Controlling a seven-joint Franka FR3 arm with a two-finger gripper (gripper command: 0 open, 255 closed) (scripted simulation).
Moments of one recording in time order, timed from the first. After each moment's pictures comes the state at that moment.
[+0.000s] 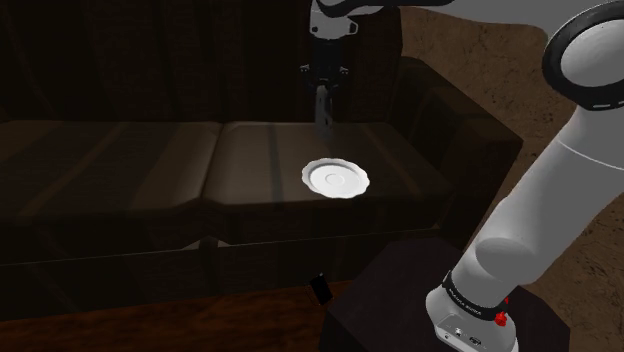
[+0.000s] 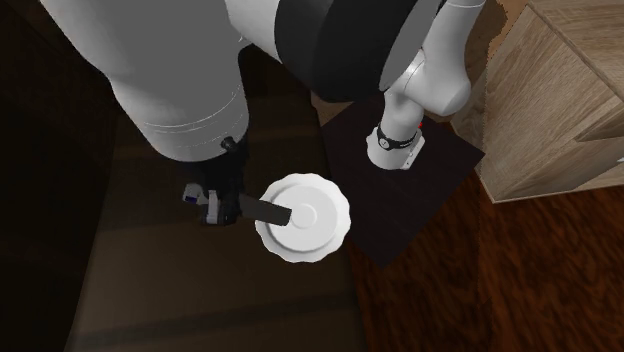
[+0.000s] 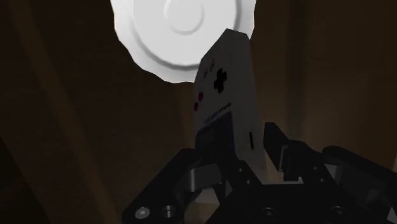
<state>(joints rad) -0.04 -0.06 0.09 -1.70 -0.05 1.66 0.82</state>
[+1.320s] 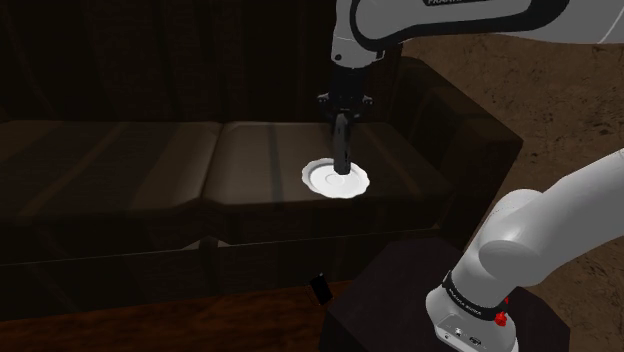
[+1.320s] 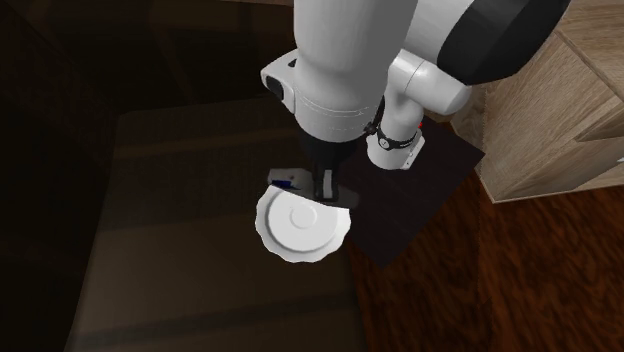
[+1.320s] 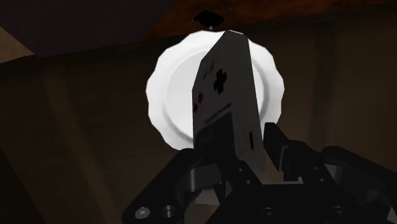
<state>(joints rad) 0.02 -0.43 0.14 -2.15 0.00 1.75 0.91</state>
